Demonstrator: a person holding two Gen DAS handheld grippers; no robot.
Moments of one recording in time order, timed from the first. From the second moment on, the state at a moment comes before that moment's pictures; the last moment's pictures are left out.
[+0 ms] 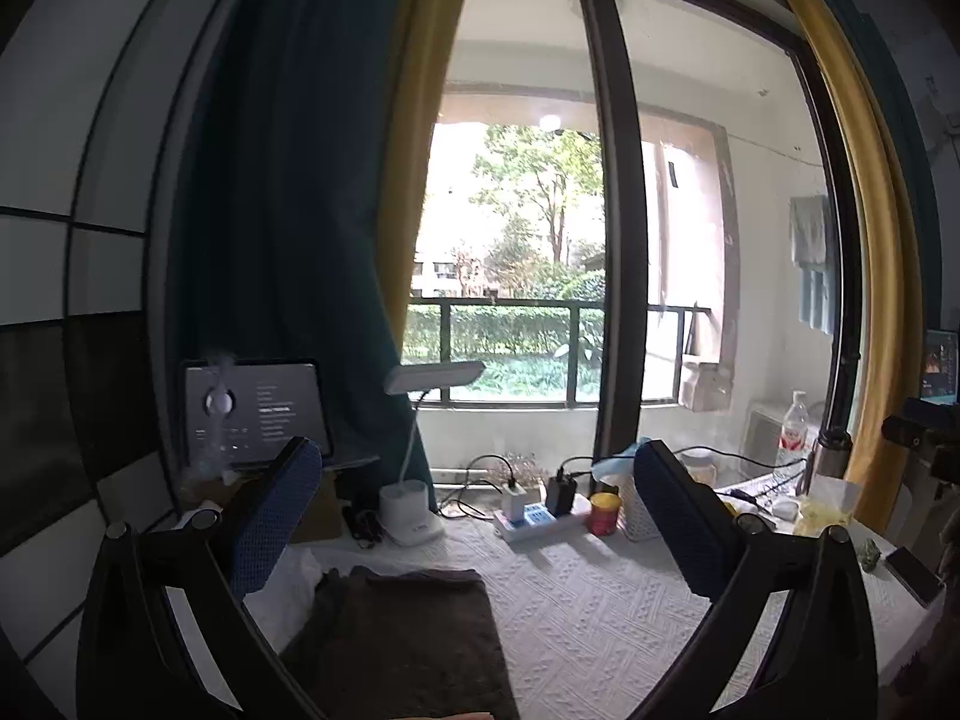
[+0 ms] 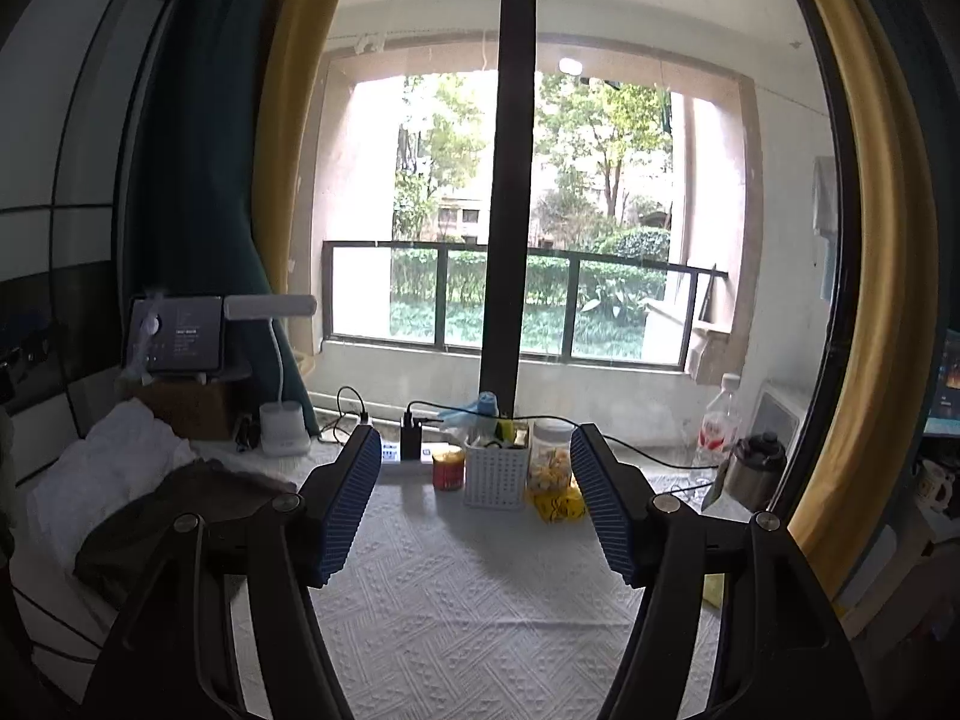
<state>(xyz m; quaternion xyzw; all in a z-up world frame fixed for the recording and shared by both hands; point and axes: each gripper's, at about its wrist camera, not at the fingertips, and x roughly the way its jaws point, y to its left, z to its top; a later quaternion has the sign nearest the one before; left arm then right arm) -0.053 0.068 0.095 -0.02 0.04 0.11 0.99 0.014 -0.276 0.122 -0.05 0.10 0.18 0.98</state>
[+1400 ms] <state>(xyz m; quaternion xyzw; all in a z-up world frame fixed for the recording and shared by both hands) -0.064 0.087 0.088 -0.05 0.04 0.11 0.99 0.010 -0.252 0.119 -0.04 0.10 0.20 0.97</state>
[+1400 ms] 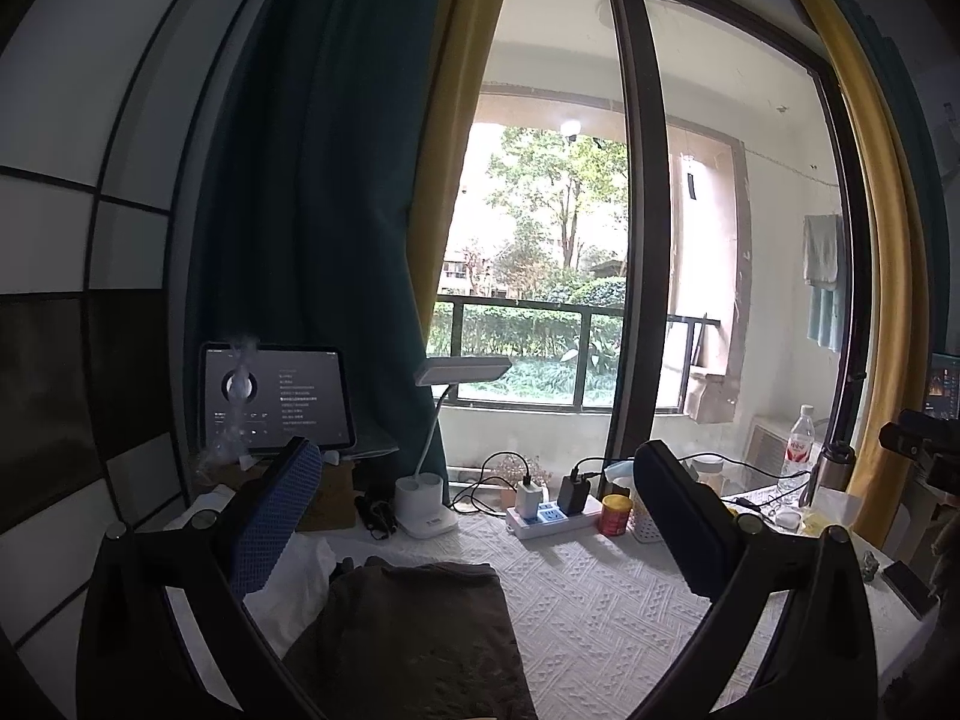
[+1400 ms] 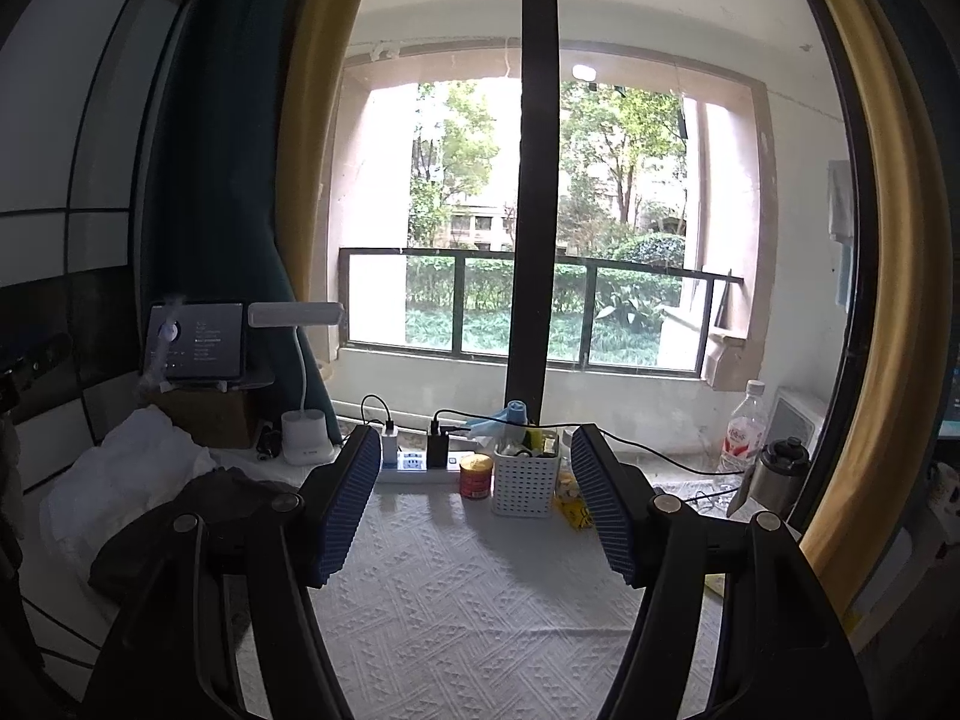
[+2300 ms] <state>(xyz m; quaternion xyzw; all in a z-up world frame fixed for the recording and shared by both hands) -0.064 0.087 0.089 -0.05 0.04 0.11 0.99 0.010 -0.253 0.118 -0.04 0.10 0.20 0.97</state>
